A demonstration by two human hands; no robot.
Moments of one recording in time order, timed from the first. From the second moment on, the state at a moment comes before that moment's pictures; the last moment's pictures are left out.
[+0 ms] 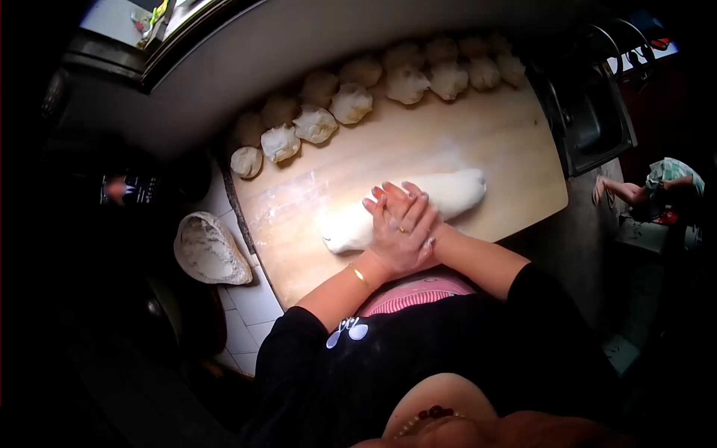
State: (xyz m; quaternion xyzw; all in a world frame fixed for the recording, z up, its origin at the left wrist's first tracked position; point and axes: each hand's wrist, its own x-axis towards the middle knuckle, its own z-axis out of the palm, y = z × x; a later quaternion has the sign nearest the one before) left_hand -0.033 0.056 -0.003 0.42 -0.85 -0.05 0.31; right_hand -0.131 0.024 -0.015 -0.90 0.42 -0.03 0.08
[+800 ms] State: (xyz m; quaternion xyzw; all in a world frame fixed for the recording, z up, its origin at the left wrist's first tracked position) left_hand -0.002 -0.075 0.024 0.55 -0.67 -0.29 0.41; right_hand -0.127 -0.046 0.018 -0.82 0.48 -0.27 0.13
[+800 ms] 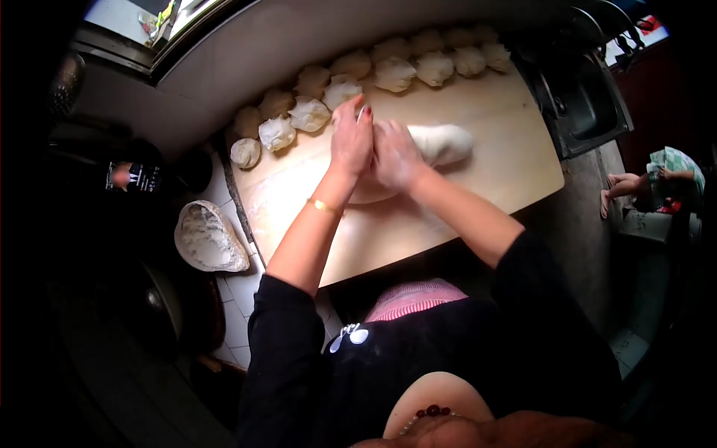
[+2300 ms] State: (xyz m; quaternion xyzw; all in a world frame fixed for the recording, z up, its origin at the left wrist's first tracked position) left_hand 0.046 0.073 0.003 0.58 -0.78 -0.18 0.13; right_hand -0.224 -0.047 -0.036 -0.69 0.69 -0.24 0.07
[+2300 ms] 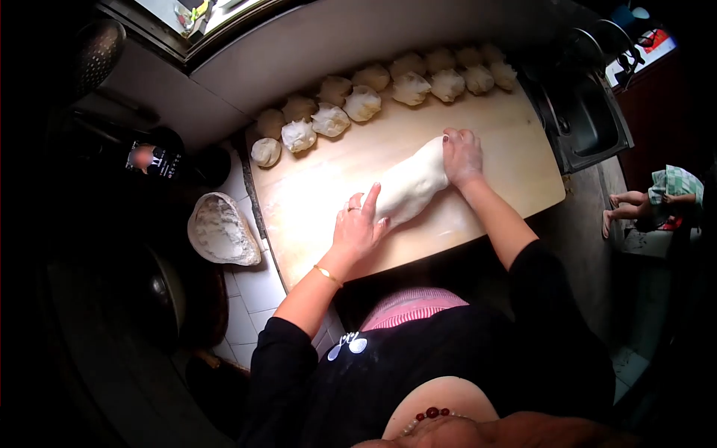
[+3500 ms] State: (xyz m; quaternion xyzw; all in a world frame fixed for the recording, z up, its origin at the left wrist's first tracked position) left_hand -0.029 0.067 0.048 0.56 -0.72 0.30 -0.29; right_hand -0.099 0.042 0.086 -0.82 0.37 -0.39 0.19
